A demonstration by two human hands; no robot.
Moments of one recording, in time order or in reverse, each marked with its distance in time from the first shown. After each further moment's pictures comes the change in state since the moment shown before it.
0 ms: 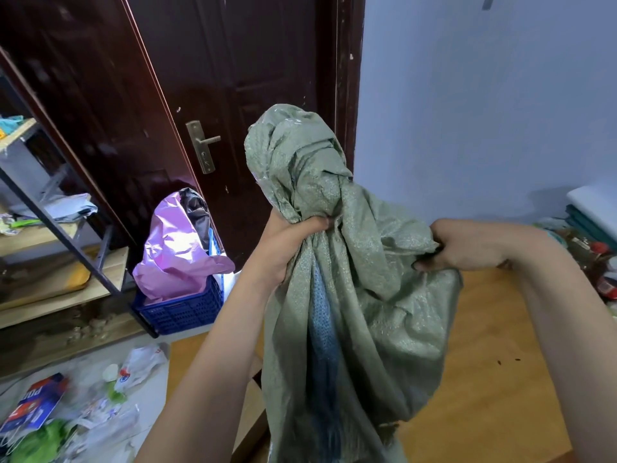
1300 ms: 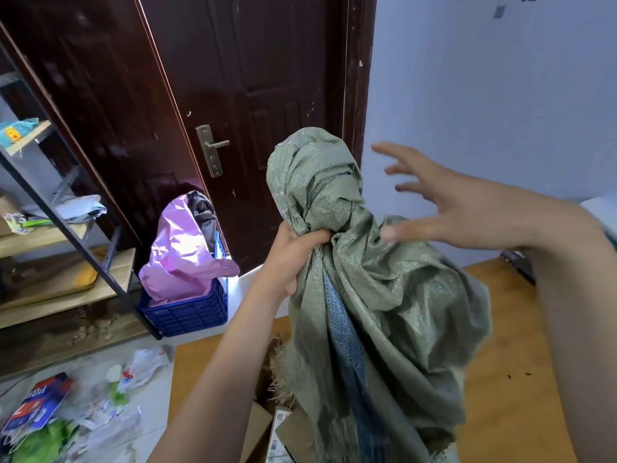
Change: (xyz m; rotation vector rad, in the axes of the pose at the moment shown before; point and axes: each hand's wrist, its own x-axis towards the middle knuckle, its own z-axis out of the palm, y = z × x) left_hand 0.002 -0.009 -0.009 -0.049 0.050 -0.105; right_hand -0.031 -0.084 -0.032 0.151 0.184 -0.313
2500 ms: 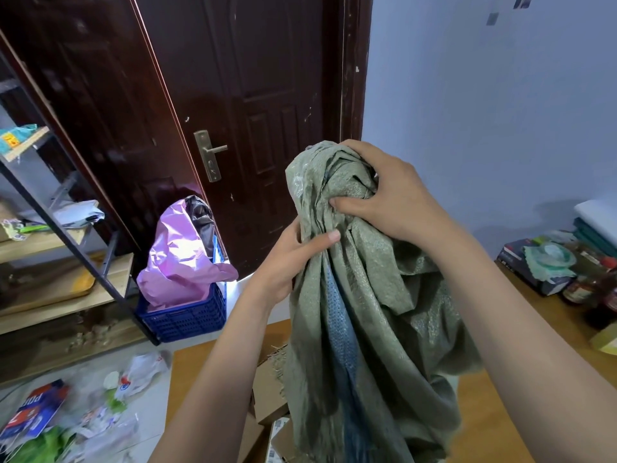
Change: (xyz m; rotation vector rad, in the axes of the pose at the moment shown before) left_hand -0.005 0.009 -0.004 0.113 -0.222 -0.027; right_hand 0.064 0.003 0.038 0.036 0.539 -0.142
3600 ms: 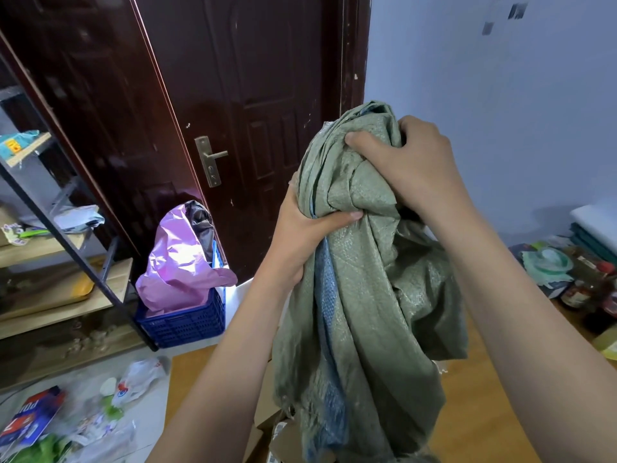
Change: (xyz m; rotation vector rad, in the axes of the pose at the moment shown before) left_hand 0.009 0.037 0.031 0.009 0.185 0.292; right_hand 0.016 -0.032 -0.025 0.001 0.304 0.330
